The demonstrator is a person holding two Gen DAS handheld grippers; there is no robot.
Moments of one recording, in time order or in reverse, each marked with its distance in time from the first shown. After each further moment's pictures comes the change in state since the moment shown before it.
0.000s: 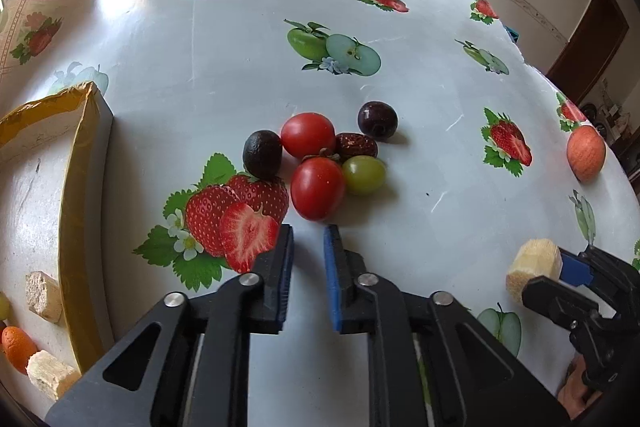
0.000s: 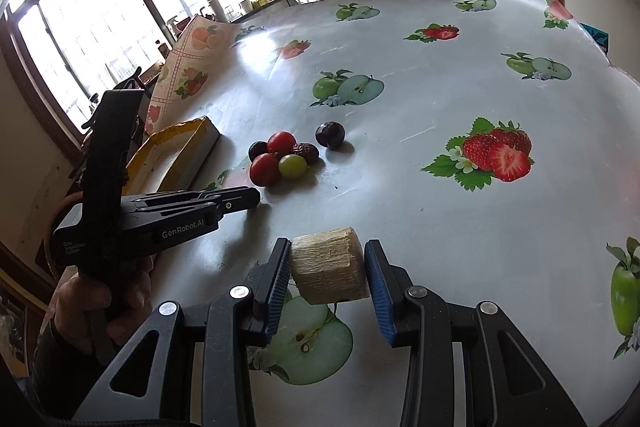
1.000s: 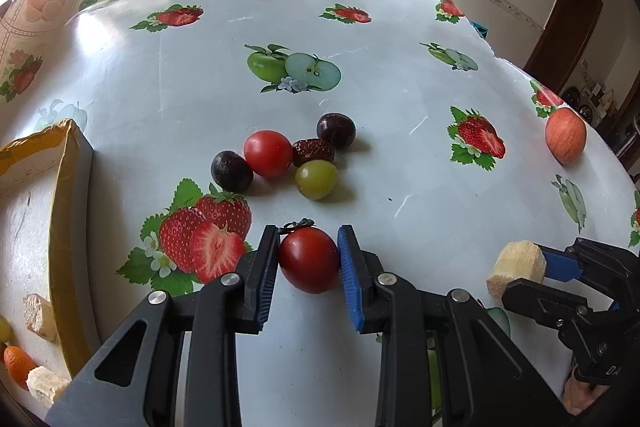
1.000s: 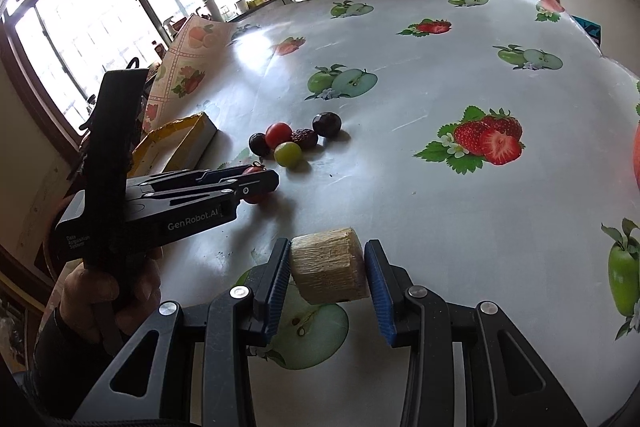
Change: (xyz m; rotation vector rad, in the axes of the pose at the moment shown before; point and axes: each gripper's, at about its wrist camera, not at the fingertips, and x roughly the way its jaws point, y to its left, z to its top) left arm -0.011 -0.020 -0.006 0.105 -0.069 -0.033; right arm -0.005 -0.001 -0.011 0.015 0.002 -0.013
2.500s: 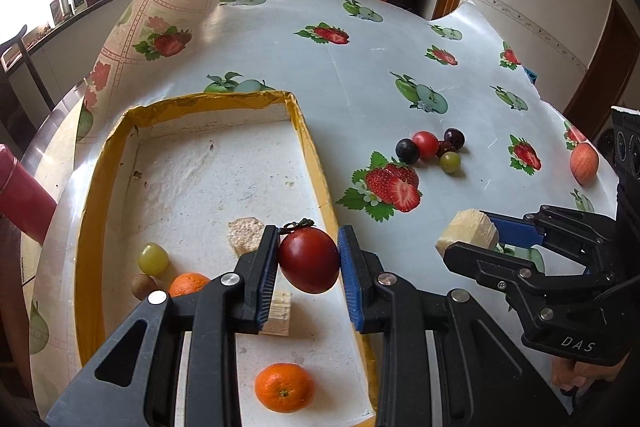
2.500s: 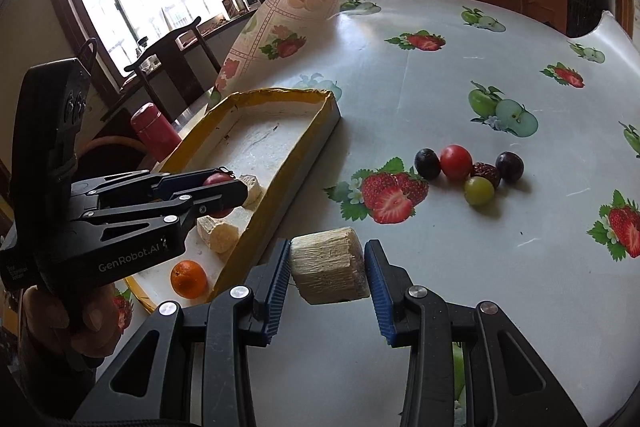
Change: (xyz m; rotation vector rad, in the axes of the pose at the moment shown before) left arm -0.106 0.114 -0.046 -0.143 -0.055 0.164; right arm 0.056 0.145 0.029 -0.233 0.071 0.110
